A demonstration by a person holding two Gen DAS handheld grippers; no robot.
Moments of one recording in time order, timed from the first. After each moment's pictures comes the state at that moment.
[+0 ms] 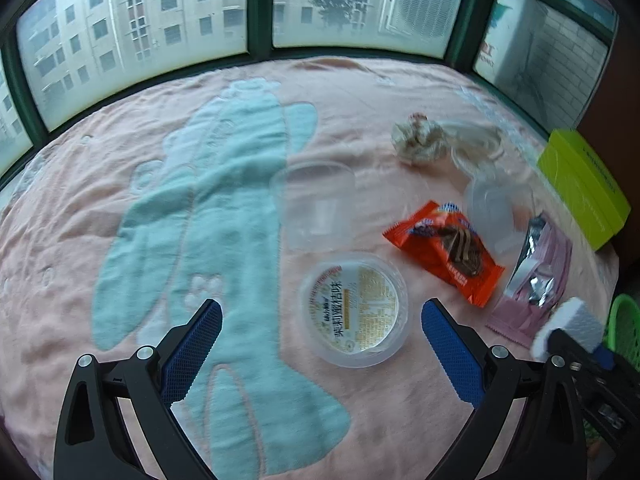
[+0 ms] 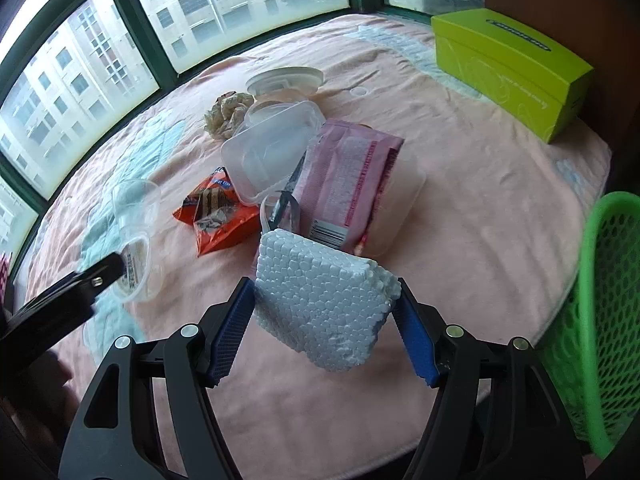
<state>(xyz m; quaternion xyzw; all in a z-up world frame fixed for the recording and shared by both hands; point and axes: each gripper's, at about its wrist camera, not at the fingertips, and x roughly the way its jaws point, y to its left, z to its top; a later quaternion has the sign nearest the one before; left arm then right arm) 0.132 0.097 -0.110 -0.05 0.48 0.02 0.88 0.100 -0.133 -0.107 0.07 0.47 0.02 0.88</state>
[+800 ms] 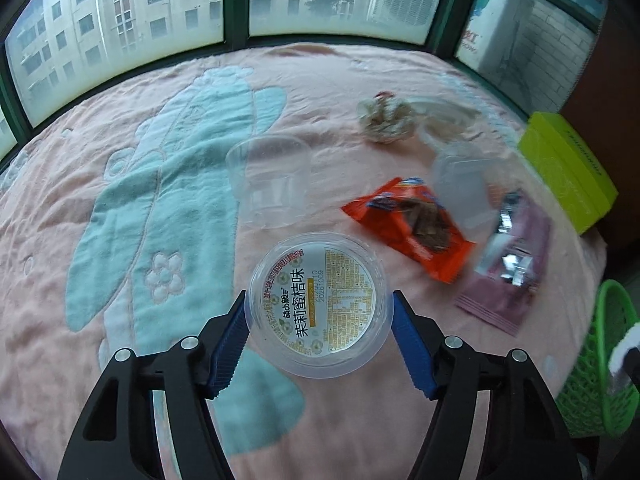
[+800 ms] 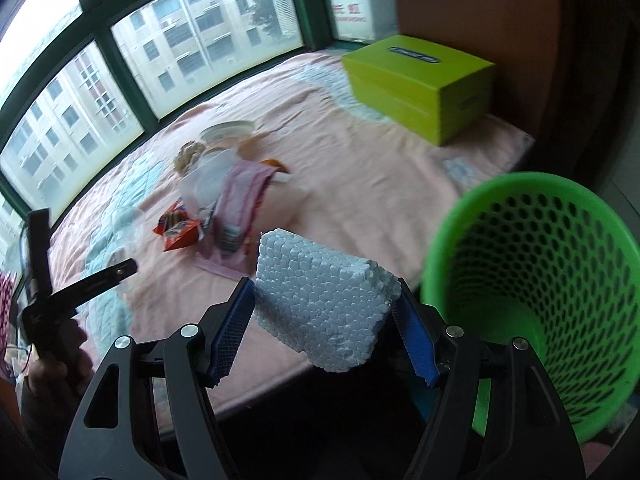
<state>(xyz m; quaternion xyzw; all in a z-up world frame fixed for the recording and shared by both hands) 0.115 0.071 -0.108 -0.06 0.48 -0.01 0.87 0.024 -0.231 -0.061 0.10 0.42 -0.03 0.90</state>
